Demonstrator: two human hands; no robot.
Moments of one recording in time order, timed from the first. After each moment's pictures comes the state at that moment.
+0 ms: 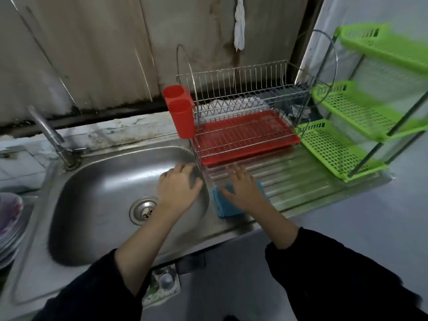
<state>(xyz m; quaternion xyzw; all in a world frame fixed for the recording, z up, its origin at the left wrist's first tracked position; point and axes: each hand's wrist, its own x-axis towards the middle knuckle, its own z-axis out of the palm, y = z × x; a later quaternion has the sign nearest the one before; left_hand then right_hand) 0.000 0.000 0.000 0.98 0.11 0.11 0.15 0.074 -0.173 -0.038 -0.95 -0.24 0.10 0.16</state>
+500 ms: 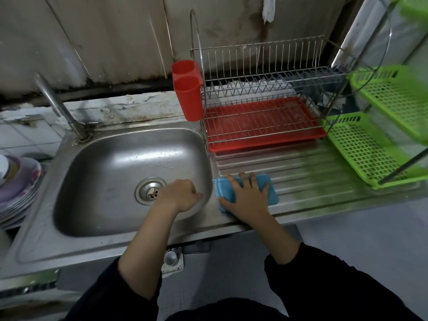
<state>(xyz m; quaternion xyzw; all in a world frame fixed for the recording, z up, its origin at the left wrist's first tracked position) -0.005 -0.010 -0.019 0.95 0.21 -0.18 0.17 0.070 -0.183 -0.086 -0.96 -0.26 0.11 0.06</state>
